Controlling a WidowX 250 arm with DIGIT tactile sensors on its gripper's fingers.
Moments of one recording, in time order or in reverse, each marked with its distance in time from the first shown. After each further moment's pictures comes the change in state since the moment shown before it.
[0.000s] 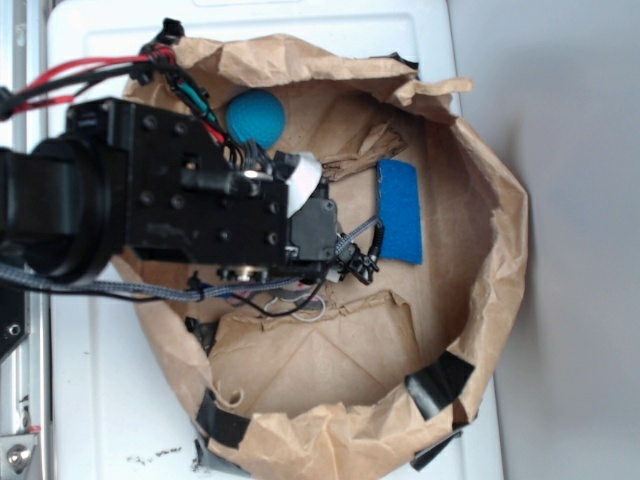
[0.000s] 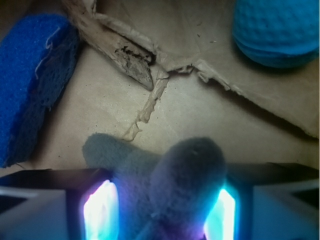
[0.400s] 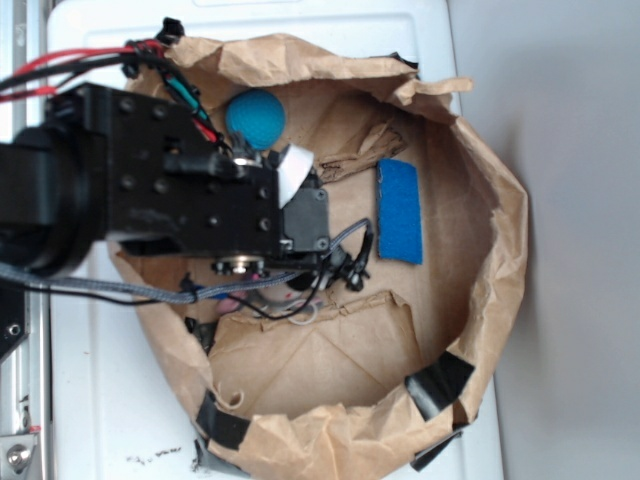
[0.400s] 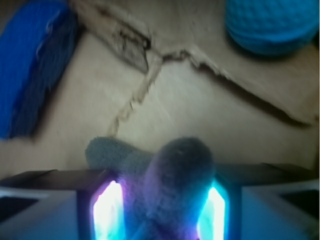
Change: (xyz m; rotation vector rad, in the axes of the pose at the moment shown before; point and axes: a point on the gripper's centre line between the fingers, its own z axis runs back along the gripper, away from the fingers) arm -0.004 0.007 0.012 0.010 0.064 -0.038
